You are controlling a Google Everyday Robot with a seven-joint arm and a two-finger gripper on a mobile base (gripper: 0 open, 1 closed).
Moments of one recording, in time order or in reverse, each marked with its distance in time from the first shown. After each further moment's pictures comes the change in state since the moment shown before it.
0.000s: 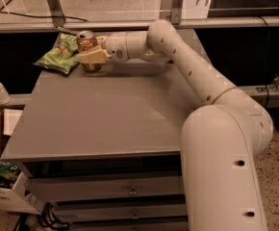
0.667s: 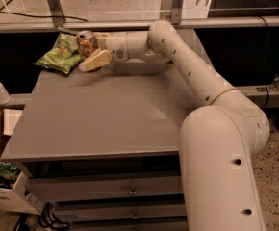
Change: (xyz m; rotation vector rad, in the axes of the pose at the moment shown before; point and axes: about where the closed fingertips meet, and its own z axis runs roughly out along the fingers) arm -0.002 -0.002 -0.002 -0.010 -0.031 -0.005
